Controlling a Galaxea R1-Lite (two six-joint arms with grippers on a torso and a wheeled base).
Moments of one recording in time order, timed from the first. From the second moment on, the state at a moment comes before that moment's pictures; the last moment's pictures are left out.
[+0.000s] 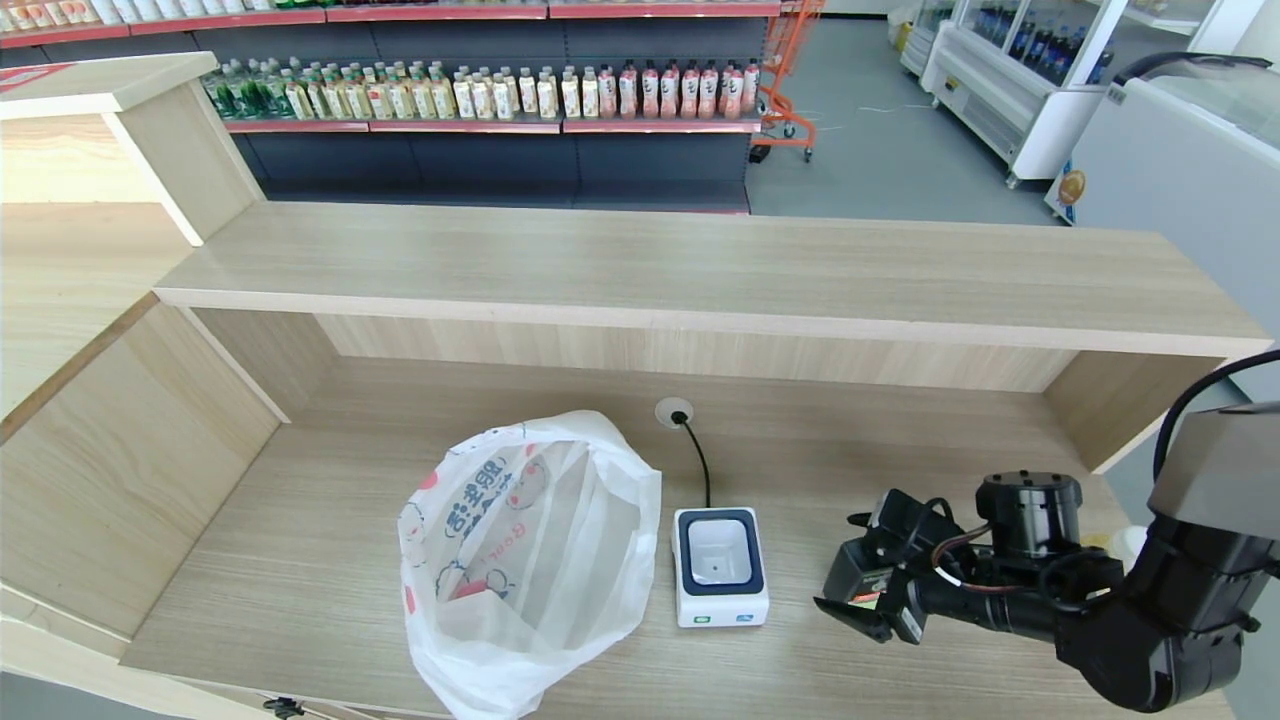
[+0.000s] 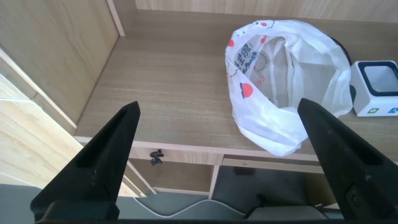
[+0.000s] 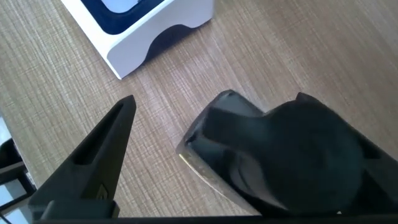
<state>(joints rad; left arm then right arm) 0.00 0.00 0.00 0.00 -0.02 0.00 0.20 2.13 -0.43 -1.16 0.49 -0.69</state>
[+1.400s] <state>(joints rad) 0.00 0.00 0.00 0.00 -0.02 0.00 0.14 2.19 -0.47 -1.16 0.57 -0.79</state>
